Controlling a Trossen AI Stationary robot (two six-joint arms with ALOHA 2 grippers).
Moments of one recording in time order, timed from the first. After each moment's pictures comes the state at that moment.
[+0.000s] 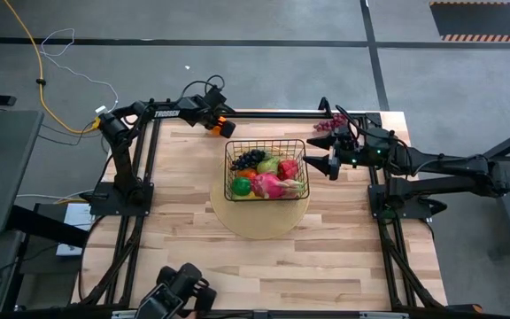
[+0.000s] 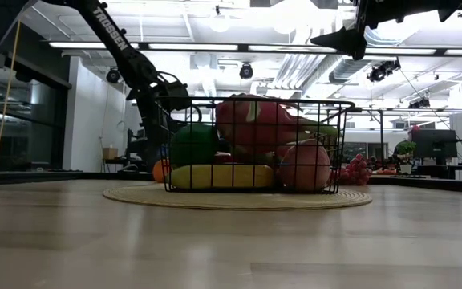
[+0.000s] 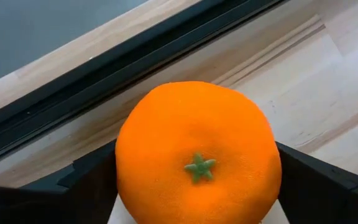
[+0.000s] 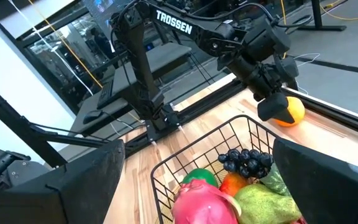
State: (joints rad) left arm 0.92 1.88 1.14 -0.40 -0.07 -0.23; right arm -0.21 0.81 0.64 0.06 -0.03 0.45
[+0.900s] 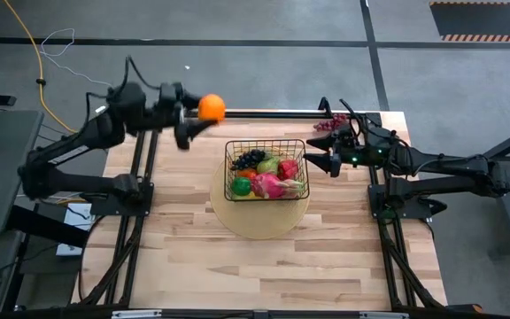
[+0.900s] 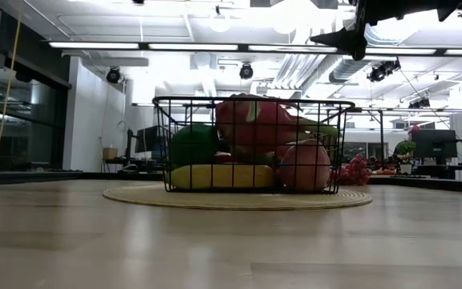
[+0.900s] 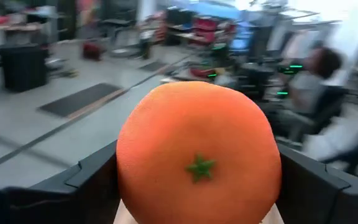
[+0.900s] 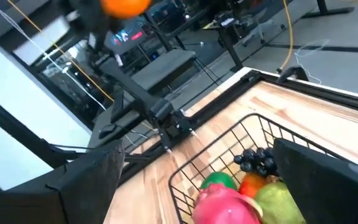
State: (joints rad) left arm 0.58 0.98 1.14 -0.22 0.21 -0.17; right arm -0.21 0.81 0.64 0.09 -0.03 0.58
